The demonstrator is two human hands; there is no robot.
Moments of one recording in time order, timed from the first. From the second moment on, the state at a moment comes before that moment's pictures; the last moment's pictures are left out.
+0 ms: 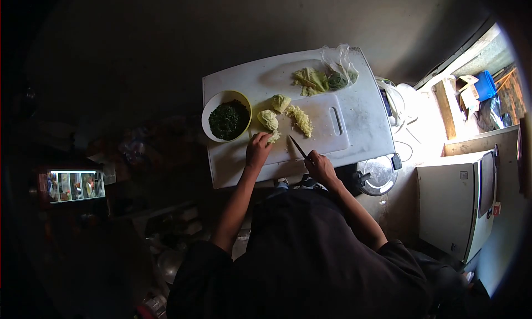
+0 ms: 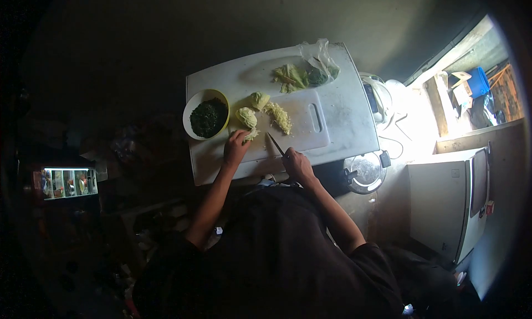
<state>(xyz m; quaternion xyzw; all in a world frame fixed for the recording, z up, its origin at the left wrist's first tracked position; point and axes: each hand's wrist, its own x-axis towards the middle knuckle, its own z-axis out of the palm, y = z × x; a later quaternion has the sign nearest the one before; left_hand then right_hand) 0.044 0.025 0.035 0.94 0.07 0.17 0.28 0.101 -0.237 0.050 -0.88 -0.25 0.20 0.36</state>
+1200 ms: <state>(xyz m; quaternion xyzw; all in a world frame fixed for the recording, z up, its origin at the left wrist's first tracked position) 0.052 0.038 0.057 0.97 -0.02 0.16 0.19 0.095 -0.233 0.046 -0.86 -0.27 0.19 0.39</state>
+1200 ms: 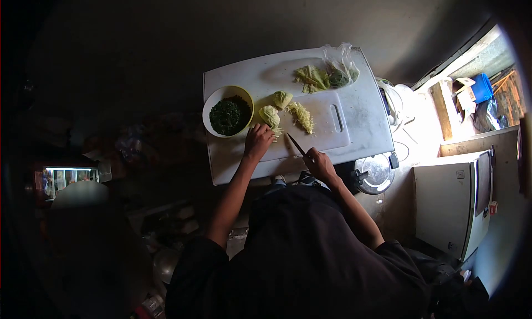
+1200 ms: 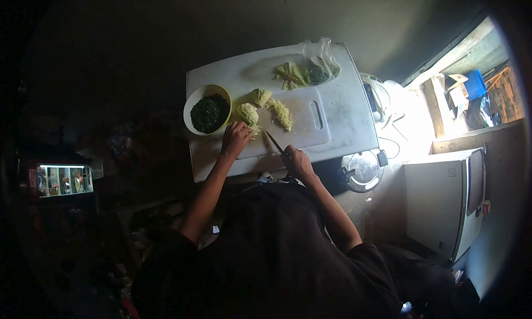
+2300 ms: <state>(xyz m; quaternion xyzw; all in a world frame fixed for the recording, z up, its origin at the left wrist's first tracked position) 0.075 -0.011 0.053 0.92 -0.06 0.22 0.33 0.074 -0.231 0.043 -0.86 -0.15 0.11 0.47</state>
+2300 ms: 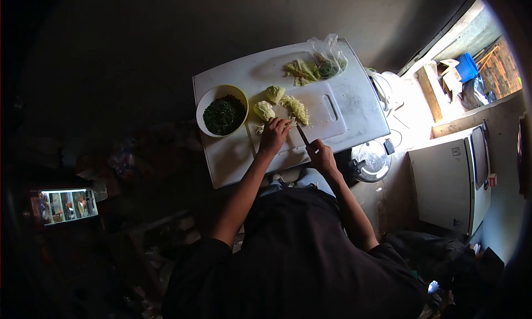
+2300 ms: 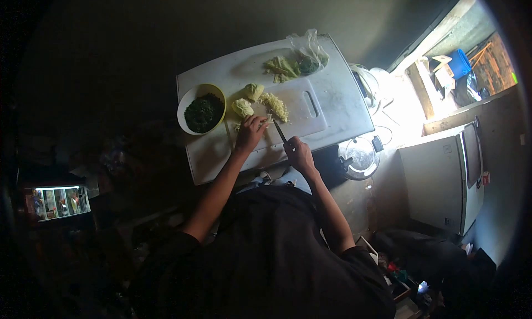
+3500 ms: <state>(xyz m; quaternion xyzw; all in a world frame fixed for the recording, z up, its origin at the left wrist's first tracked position) 0.065 -0.053 0.031 0.93 0.13 0.17 0.31 0.104 -0.261 0.070 -0.90 -0.30 0.20 0.26</state>
